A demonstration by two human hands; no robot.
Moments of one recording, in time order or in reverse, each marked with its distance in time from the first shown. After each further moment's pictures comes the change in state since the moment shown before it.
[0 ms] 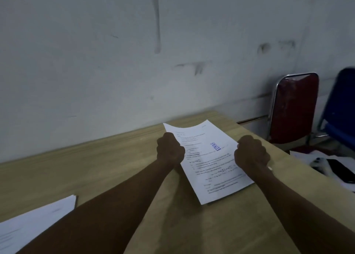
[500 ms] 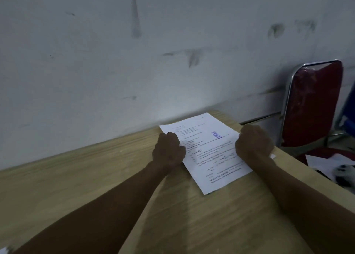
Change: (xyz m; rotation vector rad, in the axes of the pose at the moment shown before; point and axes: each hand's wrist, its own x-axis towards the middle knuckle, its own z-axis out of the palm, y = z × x) left_hand 0.107 -0.007 0.074 0.353 -0.086 0.174; right_hand 0.136 0.004 0.067 -0.100 0.100 -0.087
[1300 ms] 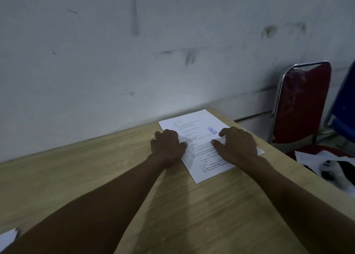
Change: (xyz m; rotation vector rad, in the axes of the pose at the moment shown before) left_hand -0.018 0.016 -0.003 0.197 -0.090 0.005; right_hand -0.038 -0.004 -0.026 0.010 -0.155 -0.298
